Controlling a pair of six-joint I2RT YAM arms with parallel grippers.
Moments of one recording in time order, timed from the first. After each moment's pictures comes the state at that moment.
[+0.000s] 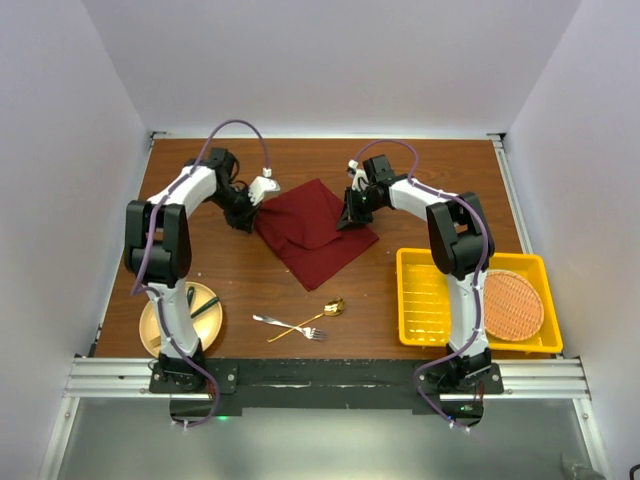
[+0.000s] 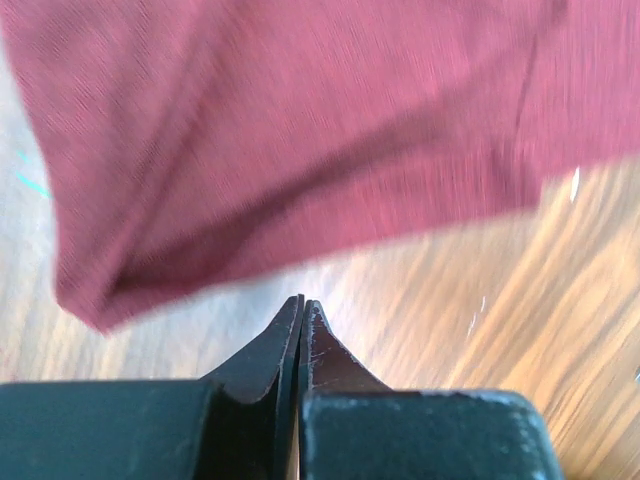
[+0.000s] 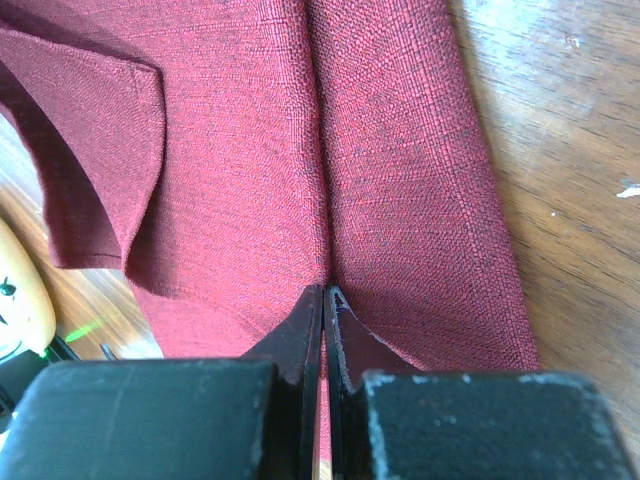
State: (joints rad) left arm -0.12 2.02 1.55 -0.91 0.51 0.89; right arm 0.37 2.19 1.55 -0.42 -0.51 0.35
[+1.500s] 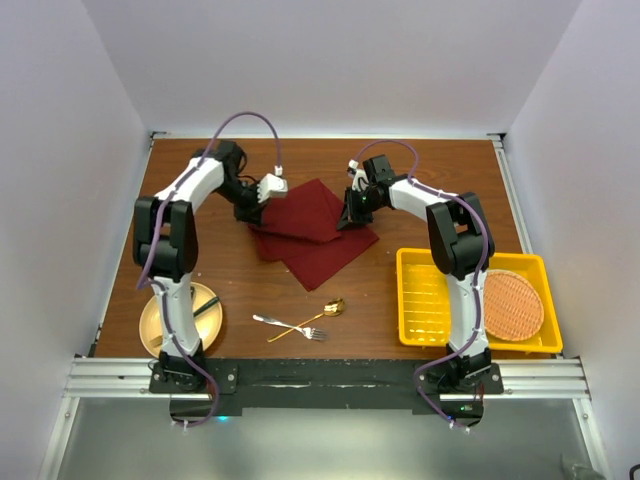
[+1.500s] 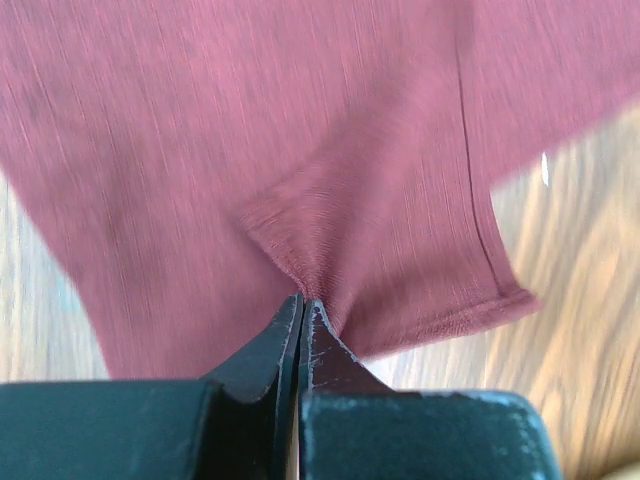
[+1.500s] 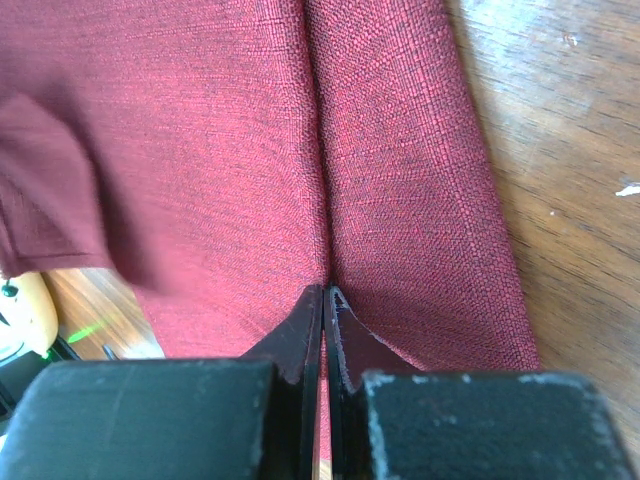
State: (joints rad) left arm -0.16 2.10 1.68 -1.02 0.61 1.14; right arm 0.37 2.19 1.55 -0.42 -0.51 0.36
